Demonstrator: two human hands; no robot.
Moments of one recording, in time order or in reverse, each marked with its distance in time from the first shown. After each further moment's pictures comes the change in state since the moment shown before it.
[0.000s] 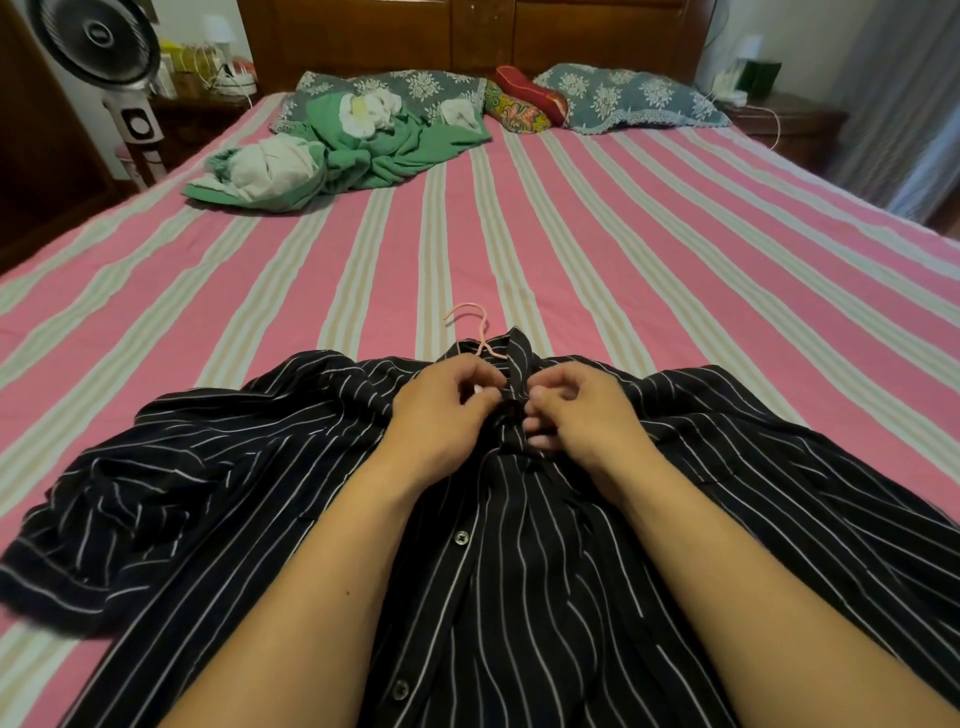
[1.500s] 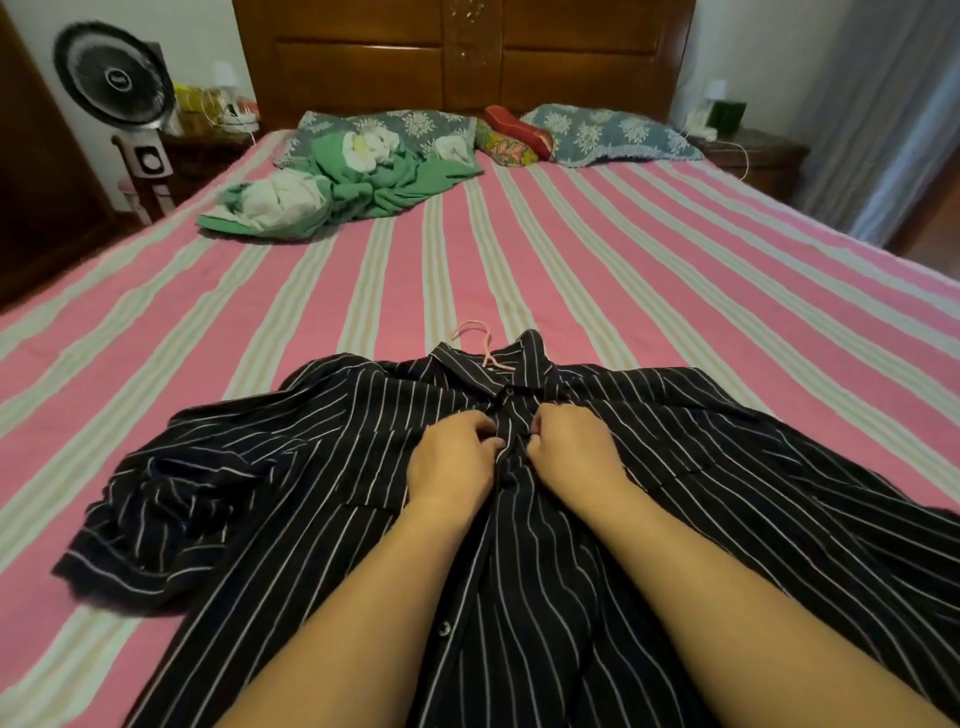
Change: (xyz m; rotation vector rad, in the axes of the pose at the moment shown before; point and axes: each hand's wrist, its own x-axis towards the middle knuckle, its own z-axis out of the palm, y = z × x) left_hand -0.032 -0.010 0.015 0.336 -0.031 -0.185; right_hand -0.006 0.023 0.023 -1.086 0.153 -0.224
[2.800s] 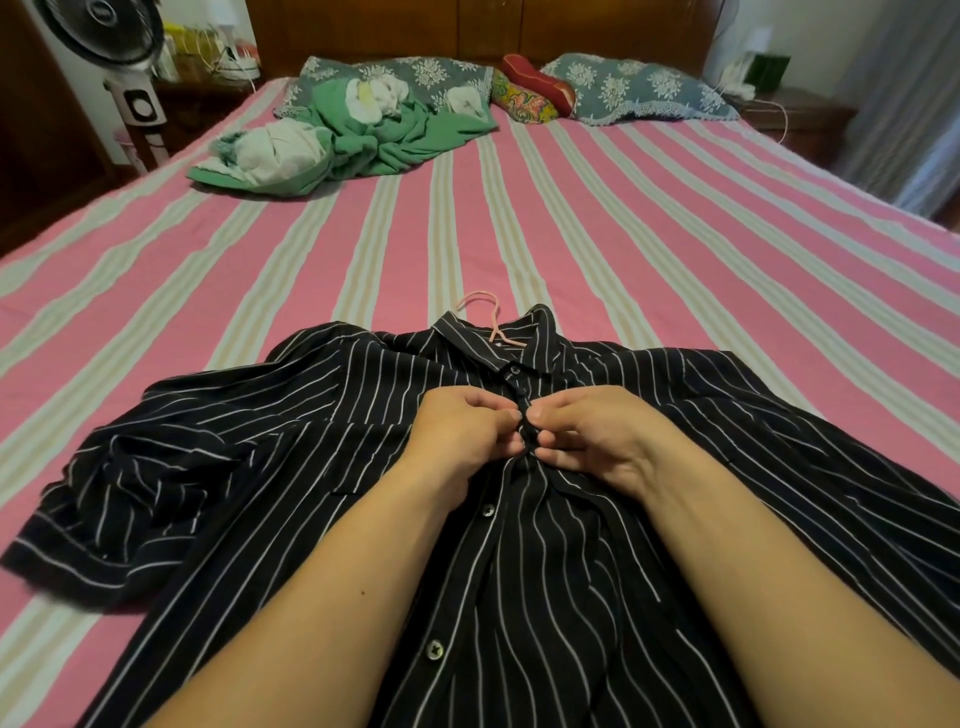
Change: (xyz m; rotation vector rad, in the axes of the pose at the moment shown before) left_hand 0.013 0.010 -0.002 -0.972 -0.187 -0.323; right_hand 0.003 0.002 -0.032 1.323 -0.488 0.495
